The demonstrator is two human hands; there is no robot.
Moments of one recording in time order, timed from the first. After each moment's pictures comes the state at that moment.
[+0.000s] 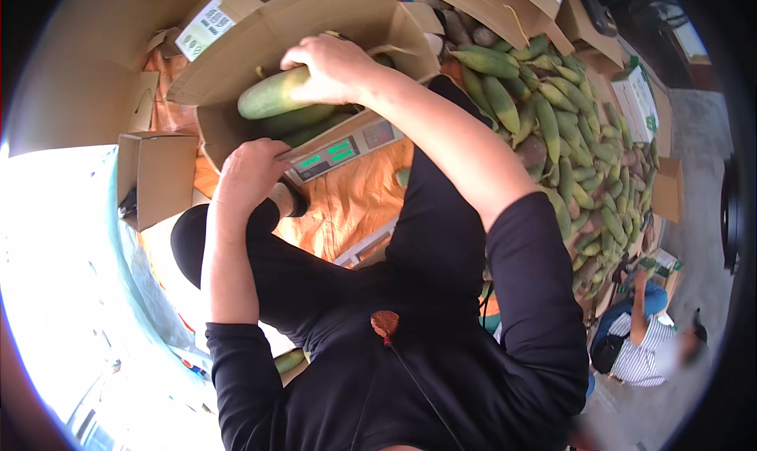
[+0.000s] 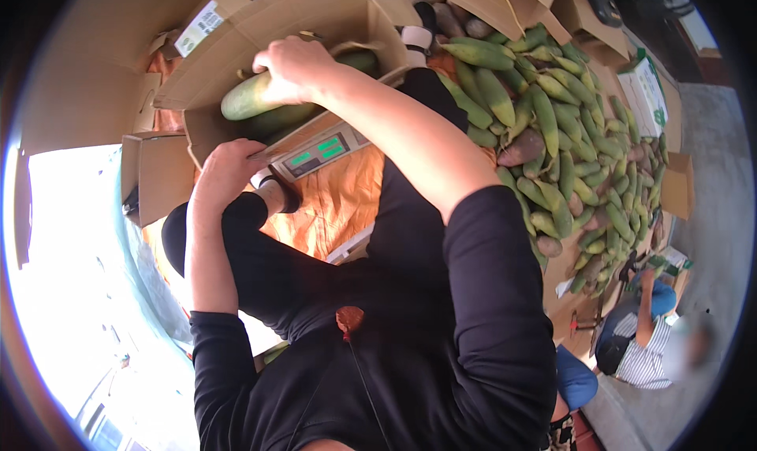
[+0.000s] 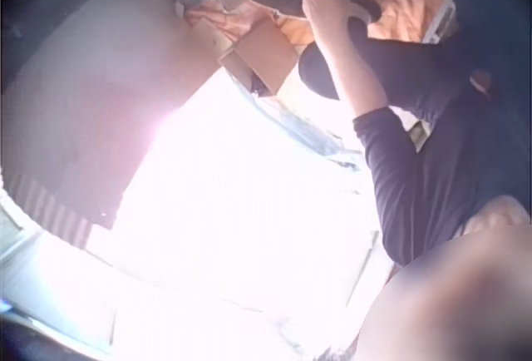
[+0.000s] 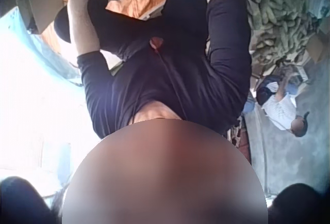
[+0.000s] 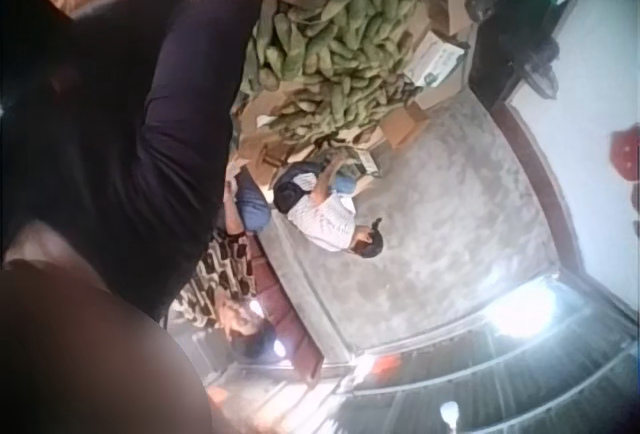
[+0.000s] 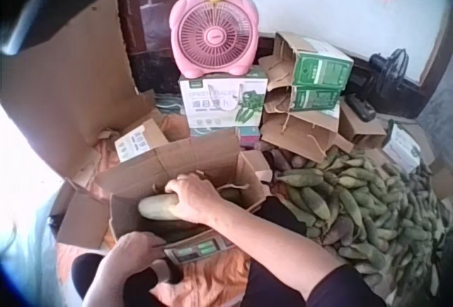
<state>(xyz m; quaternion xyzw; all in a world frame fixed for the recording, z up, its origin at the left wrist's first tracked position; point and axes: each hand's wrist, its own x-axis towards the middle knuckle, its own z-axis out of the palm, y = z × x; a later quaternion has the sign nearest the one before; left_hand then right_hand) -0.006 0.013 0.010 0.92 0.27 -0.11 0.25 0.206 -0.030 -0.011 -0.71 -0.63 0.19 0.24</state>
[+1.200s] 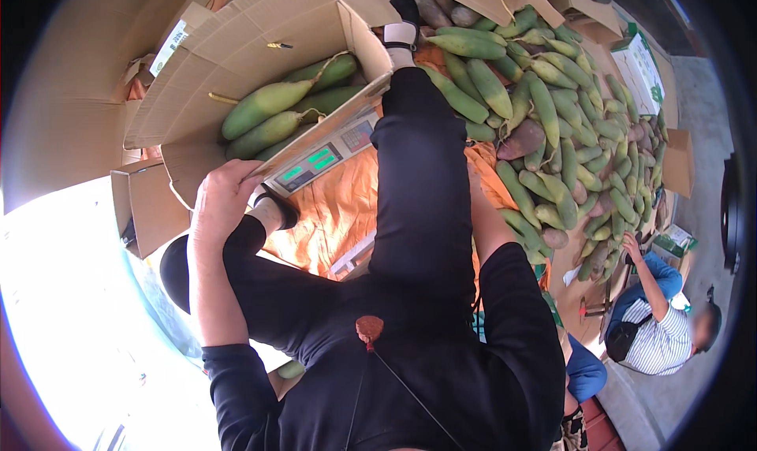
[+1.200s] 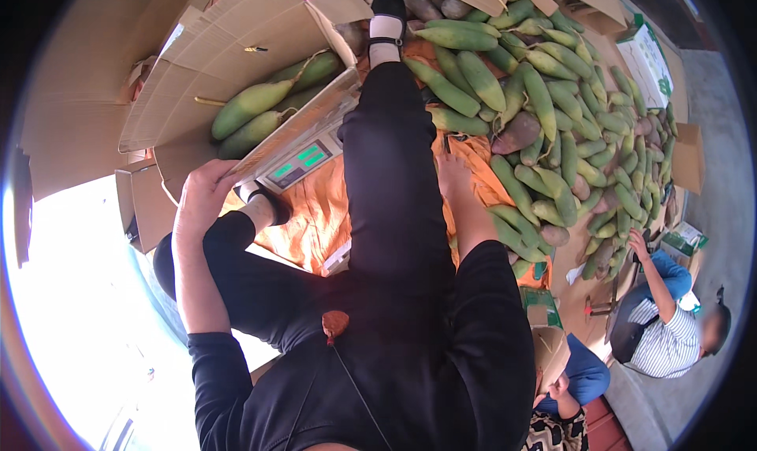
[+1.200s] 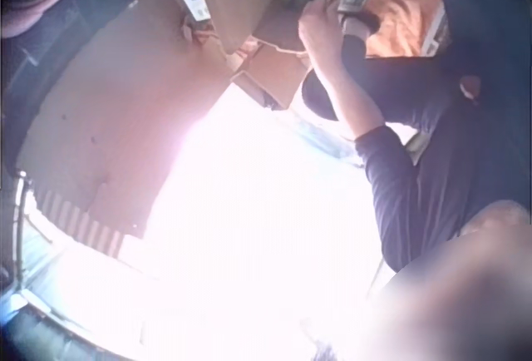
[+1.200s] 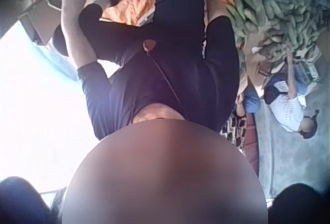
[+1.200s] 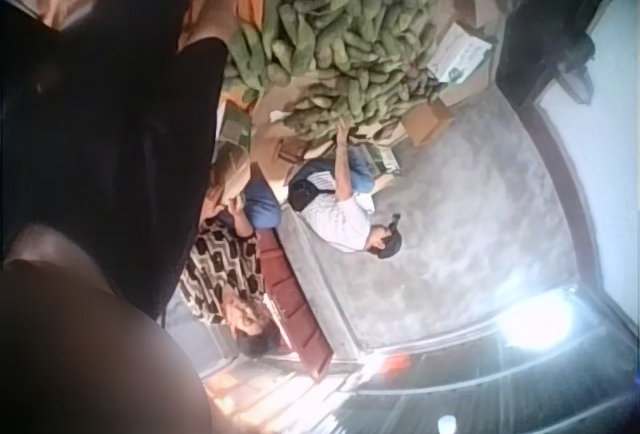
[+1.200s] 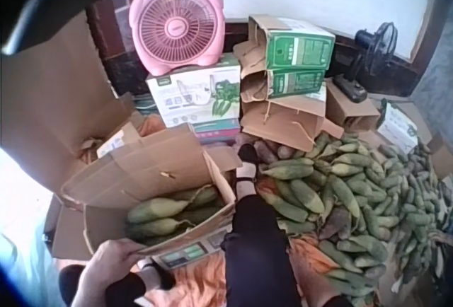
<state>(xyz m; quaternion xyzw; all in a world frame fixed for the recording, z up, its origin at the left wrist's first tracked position) 0.011 0.008 0.005 0.91 0.30 -0.07 0.29 0.236 -0.360 -0.313 -0.91 -0.31 0.26 -0.10</state>
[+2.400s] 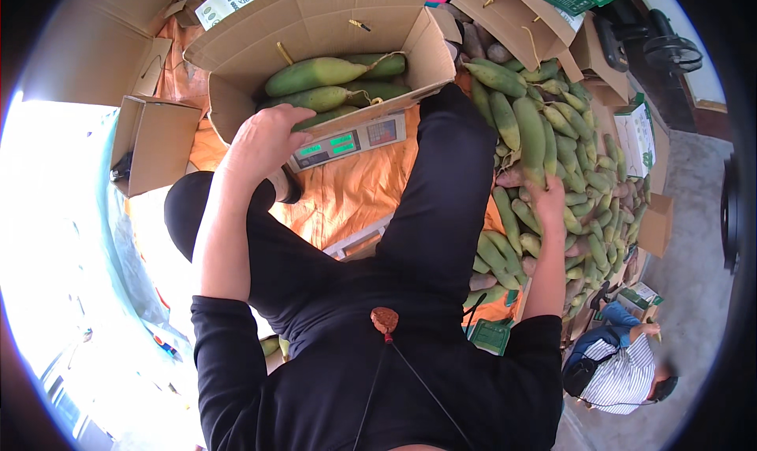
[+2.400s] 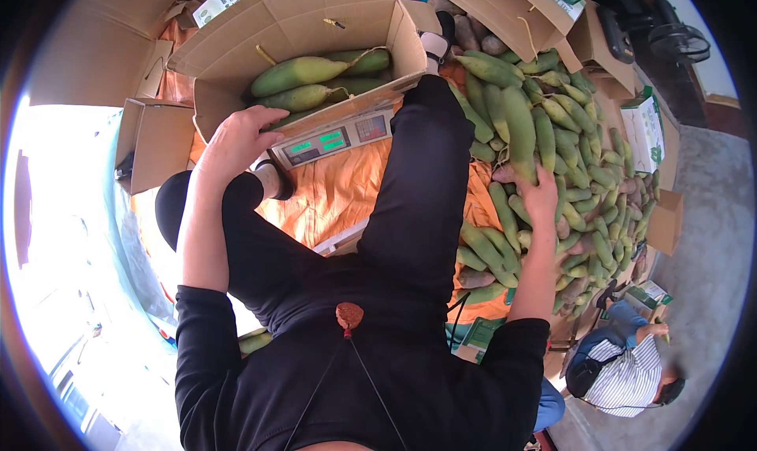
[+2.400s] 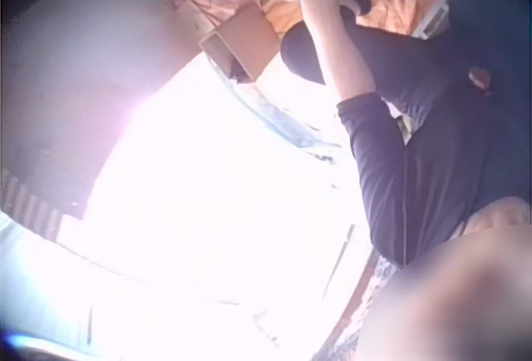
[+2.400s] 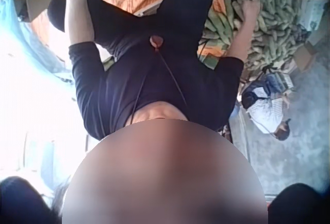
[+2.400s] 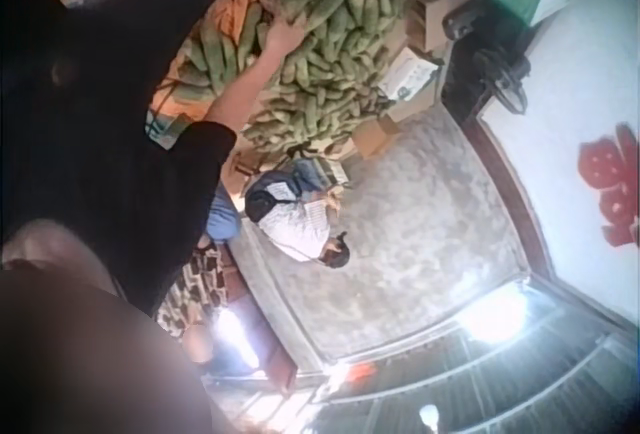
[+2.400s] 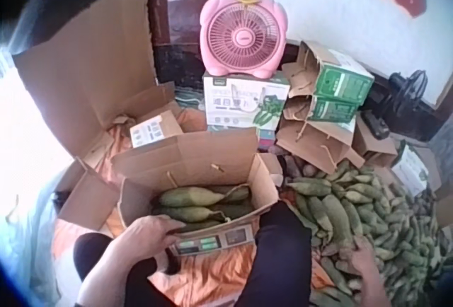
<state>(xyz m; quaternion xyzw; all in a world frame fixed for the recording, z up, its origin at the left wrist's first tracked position) -0.006 0.011 0.018 0.91 0.28 -0.04 0.29 0.324 -0.408 -0.087 -0.93 -0.23 0.15 0.24</state>
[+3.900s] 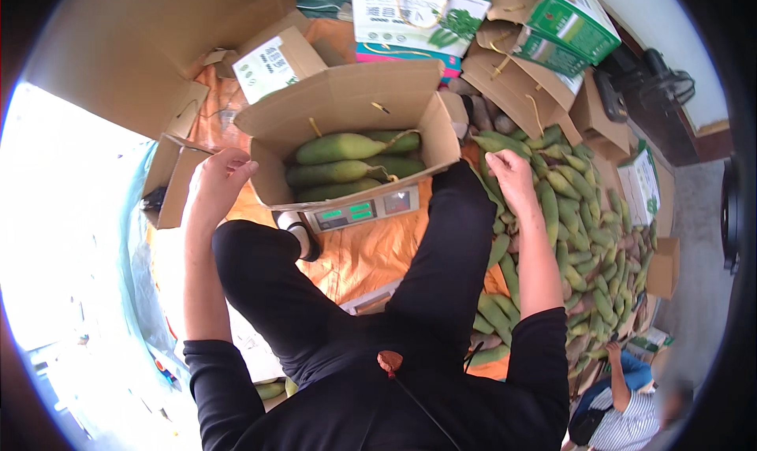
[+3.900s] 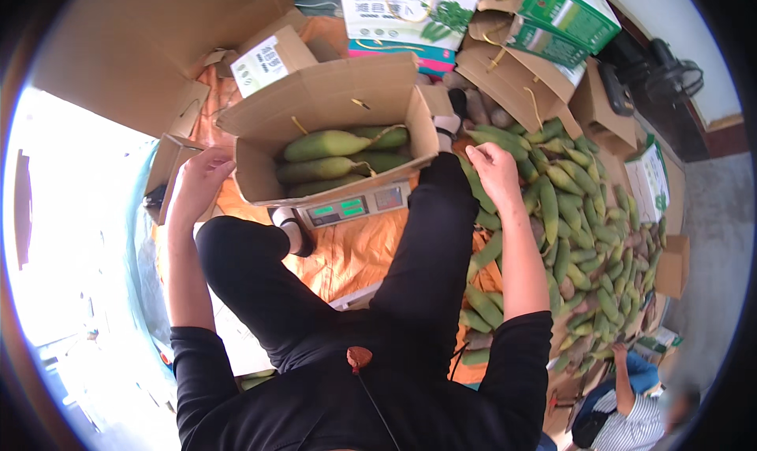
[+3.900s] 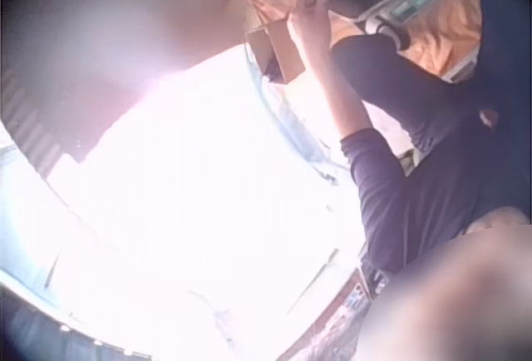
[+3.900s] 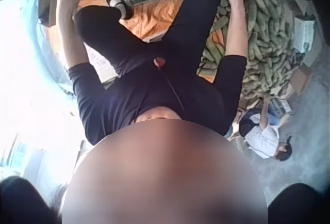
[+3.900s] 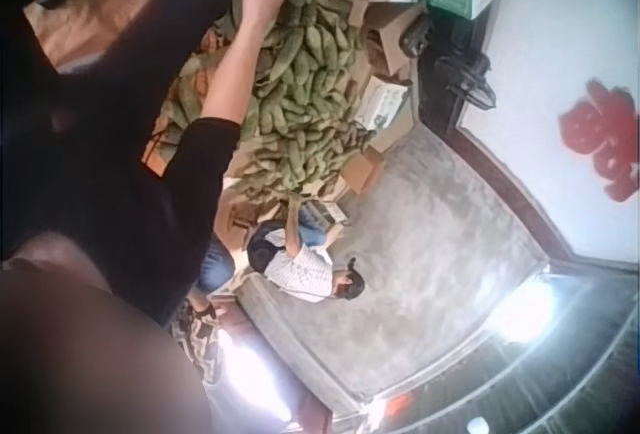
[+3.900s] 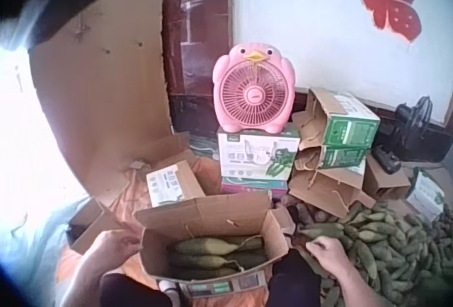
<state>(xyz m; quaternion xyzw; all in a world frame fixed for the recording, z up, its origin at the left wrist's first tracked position) -0.057 0.075 0.074 0.83 0.47 0.11 0.27 0.334 -0.206 -0.039 -0.83 -0.30 0.22 0.42</state>
